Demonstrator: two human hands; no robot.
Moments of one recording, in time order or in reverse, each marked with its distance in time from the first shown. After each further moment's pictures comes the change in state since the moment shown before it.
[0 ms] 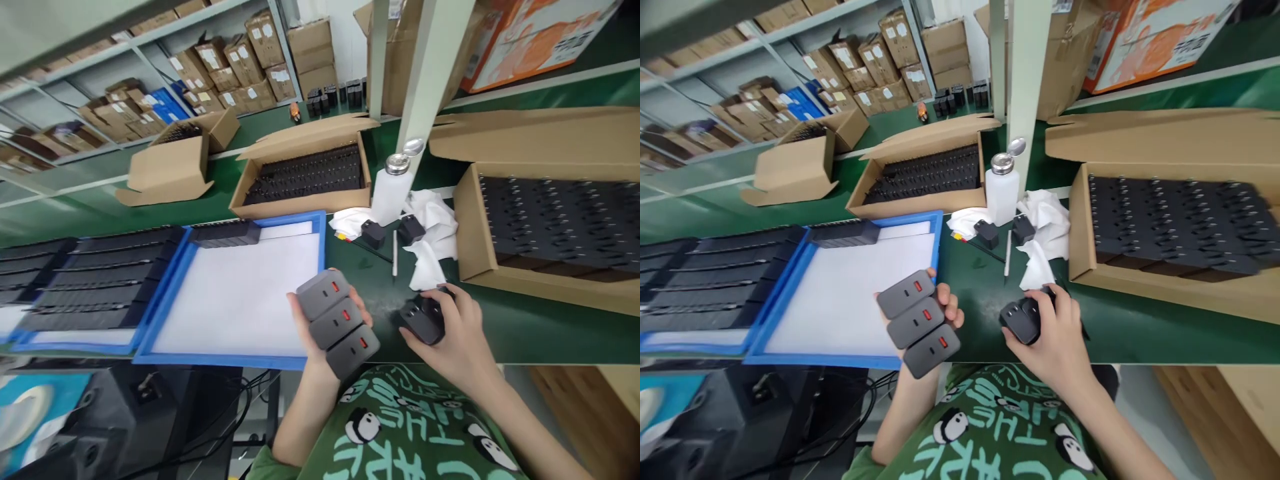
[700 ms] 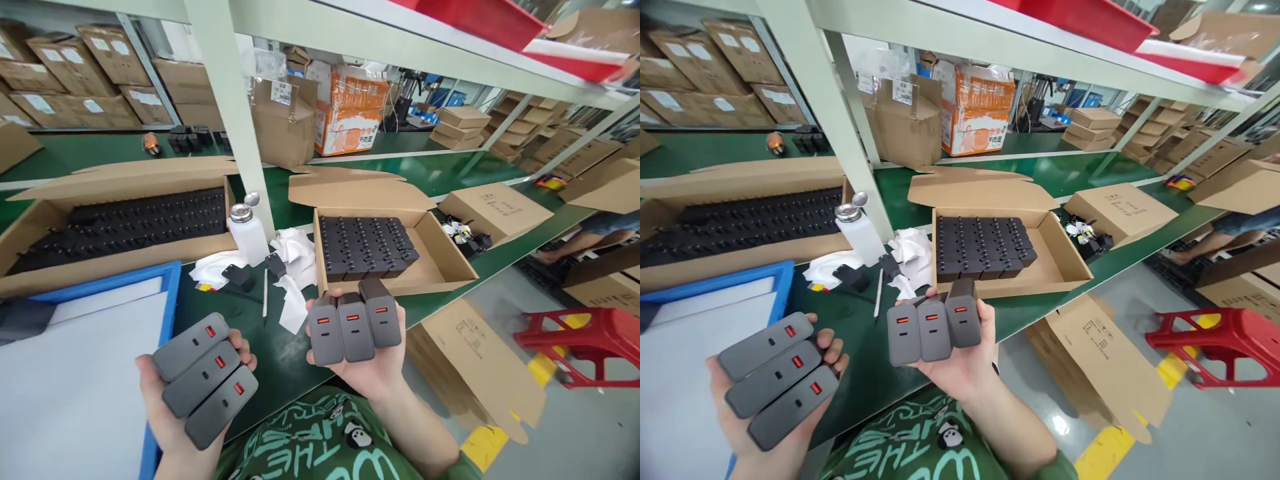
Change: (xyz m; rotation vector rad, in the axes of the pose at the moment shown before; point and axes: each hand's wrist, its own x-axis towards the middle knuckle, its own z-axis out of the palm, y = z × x) left_hand 0.016 -0.039 0.049 0.331 0.337 -0.027; right_hand 0.010 -0.031 -0.100 1.907 -0.404 0.320
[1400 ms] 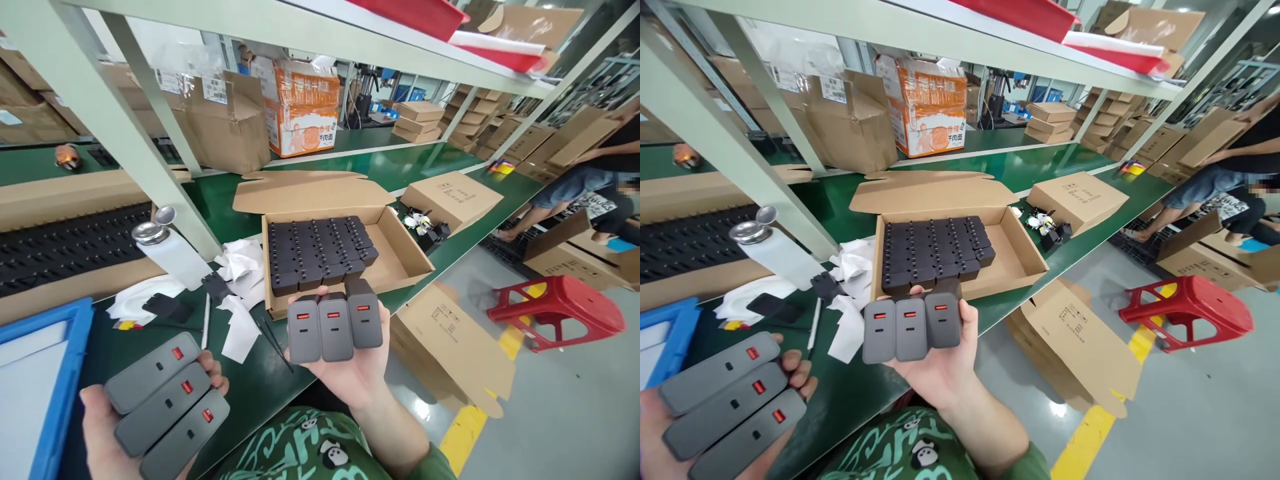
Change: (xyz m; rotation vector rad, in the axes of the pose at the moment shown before) left_hand -0.014 -0.035 0.049 0.135 0.079 -0.065; right_hand -0.026 -0.054 -0.008 0.103 0.063 -0.153
